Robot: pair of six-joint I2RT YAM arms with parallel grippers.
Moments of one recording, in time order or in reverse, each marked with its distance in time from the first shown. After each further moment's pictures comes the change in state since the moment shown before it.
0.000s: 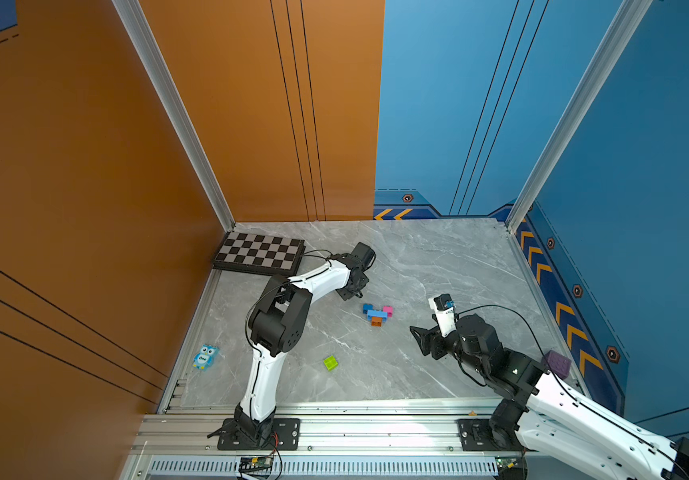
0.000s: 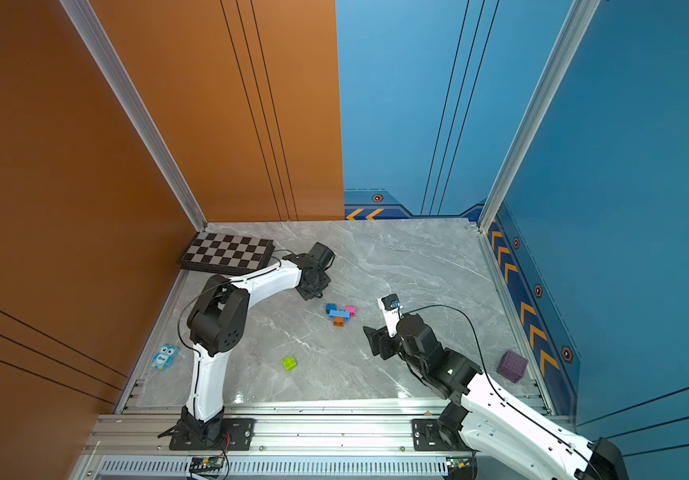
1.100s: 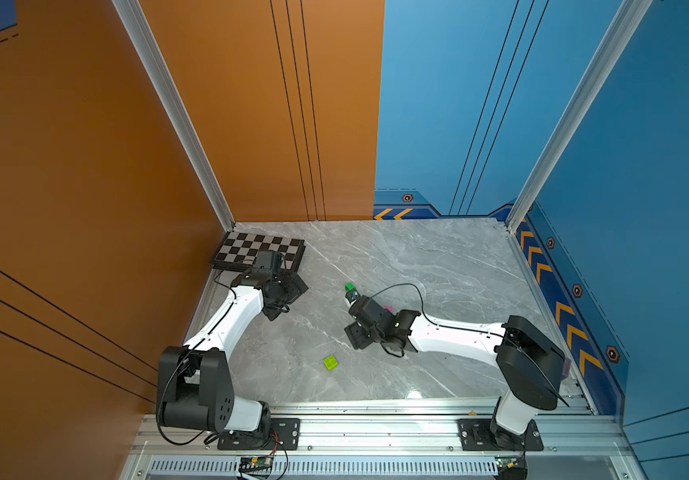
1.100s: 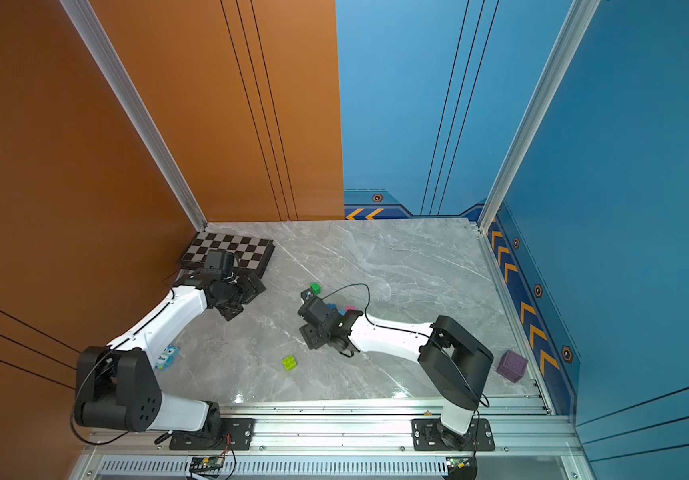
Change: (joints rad) left arm 0.496 -0.703 -0.587 -0.026 0.350 0.458; right arm 0.165 1.001 0.680 -0.064 0.038 0.087
